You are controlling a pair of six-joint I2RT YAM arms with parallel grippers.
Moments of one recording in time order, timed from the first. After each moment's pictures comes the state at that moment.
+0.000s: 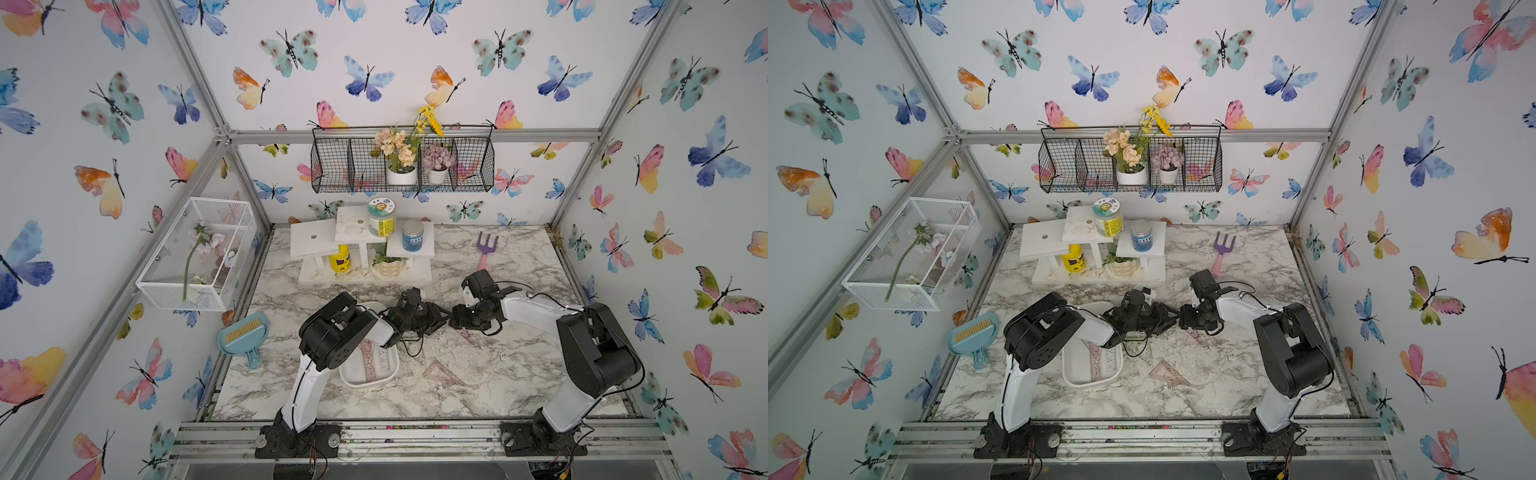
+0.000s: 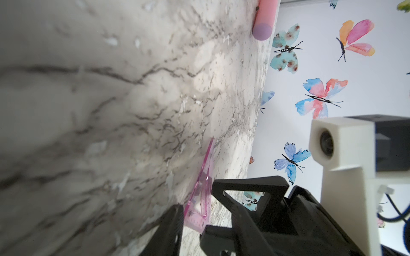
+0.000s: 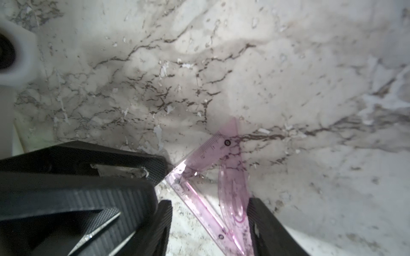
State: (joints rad) left arm -0.80 2.13 0.97 0.72 0.44 -1.39; right arm 0.46 1.74 0.93 -0.45 -0.21 0.39
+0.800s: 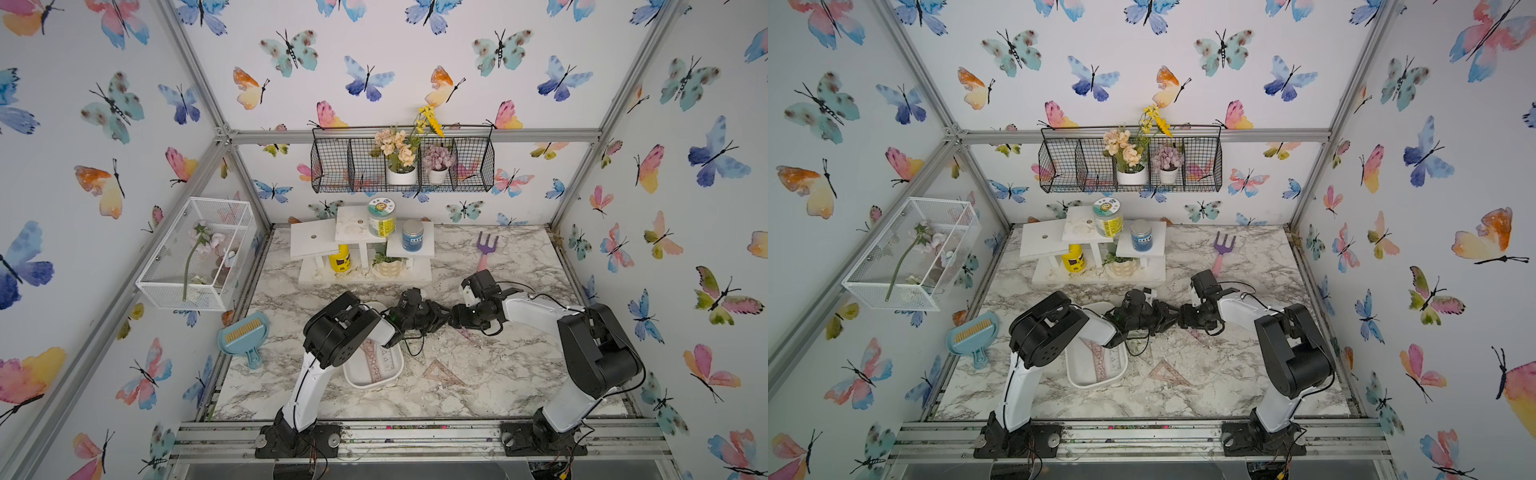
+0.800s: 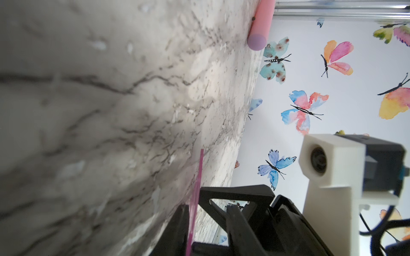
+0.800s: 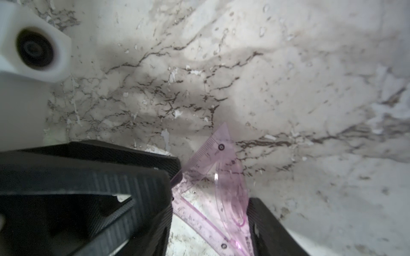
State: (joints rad) left arm -0.80 2.17 1.00 0.77 0.45 -1.48; right arm 0.45 1.72 0.91 -0.40 -0.24 0.38
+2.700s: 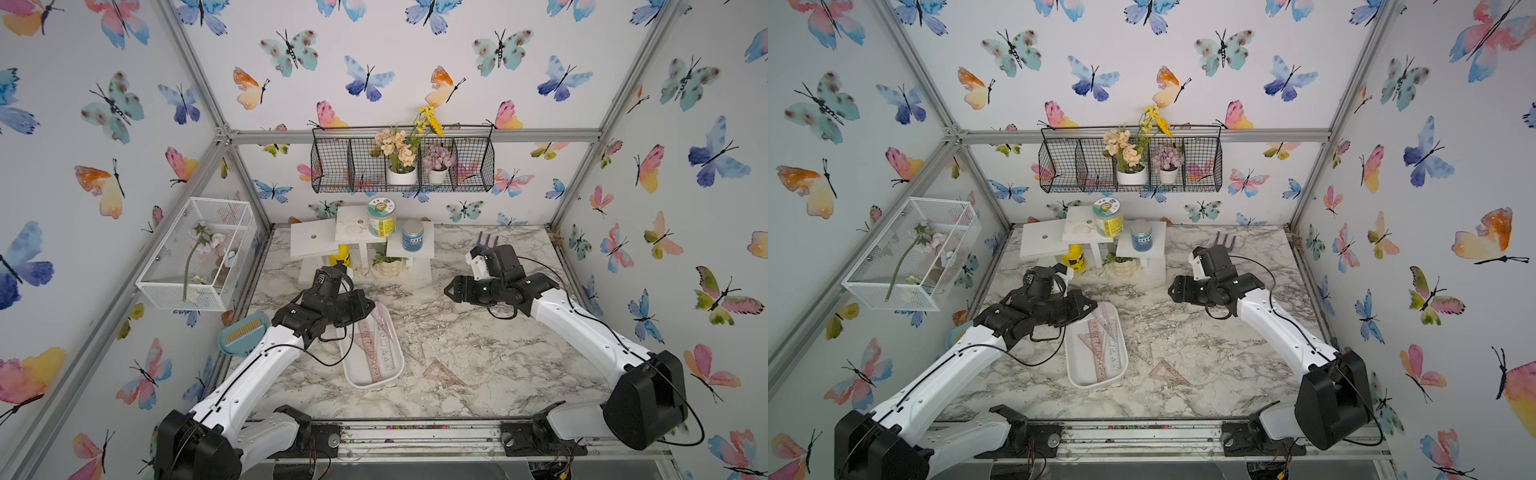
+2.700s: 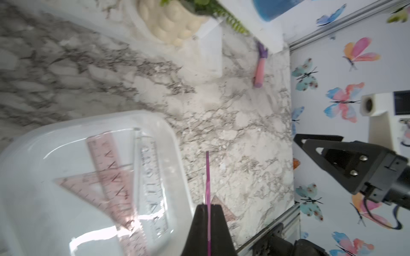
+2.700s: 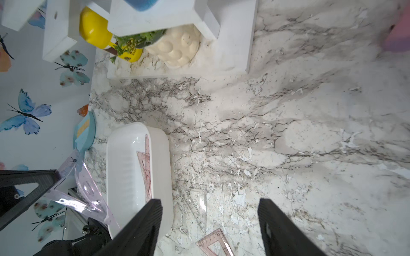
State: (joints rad) left arm -0.43 1.09 0.87 -0.57 0.32 -0.71; right arm 0.51 1.43 1.12 -0.60 -0.29 0.48
